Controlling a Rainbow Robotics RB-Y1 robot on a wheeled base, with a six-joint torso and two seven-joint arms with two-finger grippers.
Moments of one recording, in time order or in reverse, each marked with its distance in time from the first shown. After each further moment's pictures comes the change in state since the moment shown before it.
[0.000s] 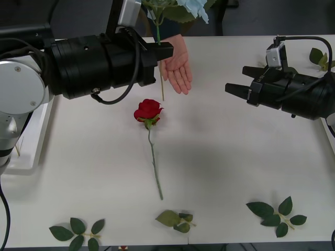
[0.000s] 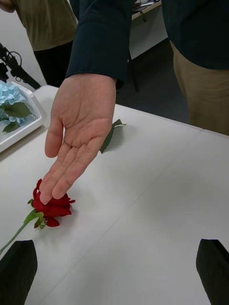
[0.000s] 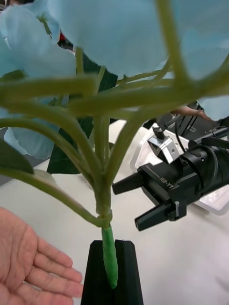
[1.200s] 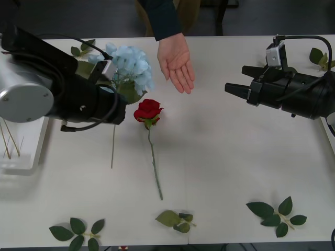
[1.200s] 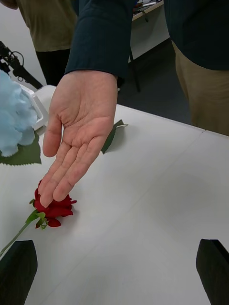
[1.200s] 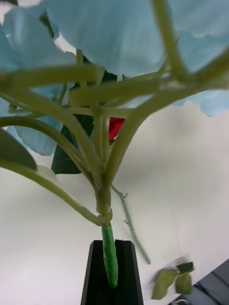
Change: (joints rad) right arm -0.005 0.000 0.000 0.000 -0.001 0.008 0.000; left arm -0.115 0.373 -0.237 0.000 -0.220 0.455 0.997
